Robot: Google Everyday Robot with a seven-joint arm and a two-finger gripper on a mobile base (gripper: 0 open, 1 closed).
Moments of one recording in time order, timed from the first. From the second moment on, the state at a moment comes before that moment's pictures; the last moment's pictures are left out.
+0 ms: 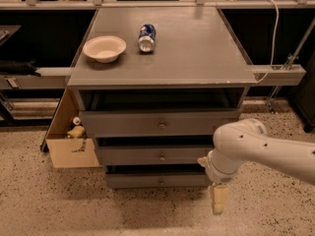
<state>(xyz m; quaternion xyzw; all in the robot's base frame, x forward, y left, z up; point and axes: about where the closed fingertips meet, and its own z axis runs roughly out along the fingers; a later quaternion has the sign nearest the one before) 0.450 -0.170 0.553 -0.74 0.66 0.05 0.05</state>
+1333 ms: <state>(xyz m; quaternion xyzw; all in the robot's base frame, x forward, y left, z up) 0.460 -0.122 0.371 -0.74 0.63 0.19 0.14</state>
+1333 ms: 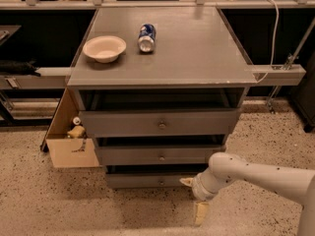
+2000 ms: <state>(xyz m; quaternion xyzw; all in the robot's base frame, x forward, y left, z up) 0.466 -0.125 0.357 -0.73 0.64 0.18 0.15</state>
